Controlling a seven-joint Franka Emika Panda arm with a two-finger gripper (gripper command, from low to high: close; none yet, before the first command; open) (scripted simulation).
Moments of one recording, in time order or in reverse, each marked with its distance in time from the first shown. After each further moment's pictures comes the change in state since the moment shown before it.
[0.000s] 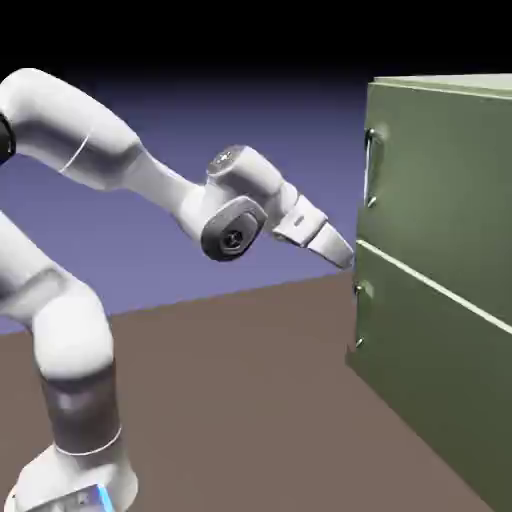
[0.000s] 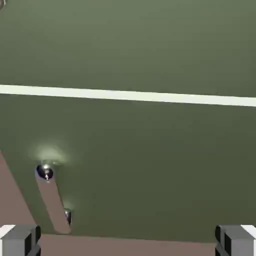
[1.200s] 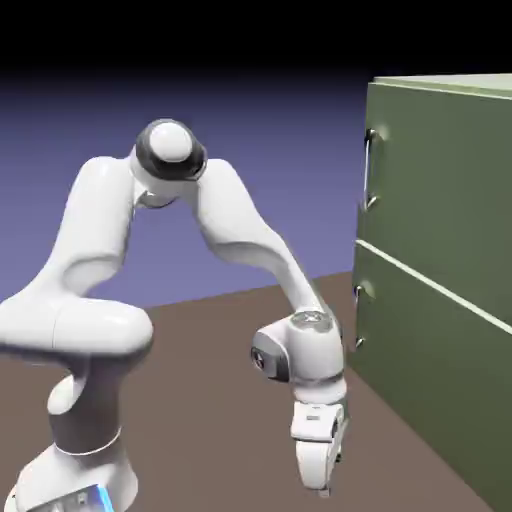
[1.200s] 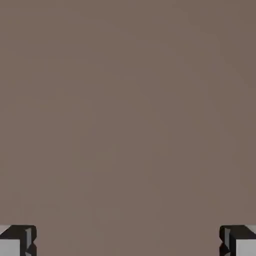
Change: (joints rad) arm 0.995 1.305 -1.093 0.219 1.388 -0.331 -0.506
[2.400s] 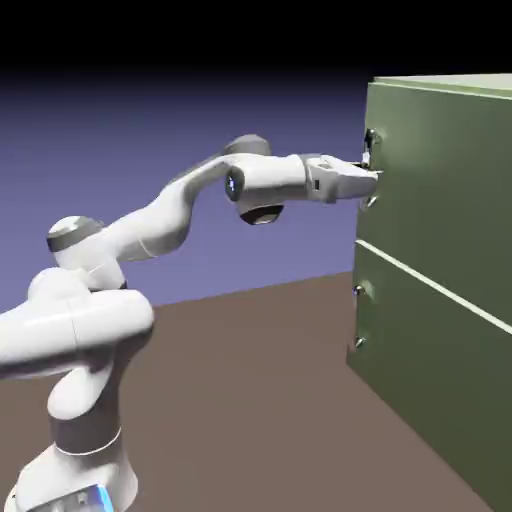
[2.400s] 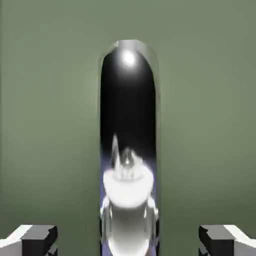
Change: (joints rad) arm 0.605 0.908 -0.770 0.229 1.056 -0.286 -0.397
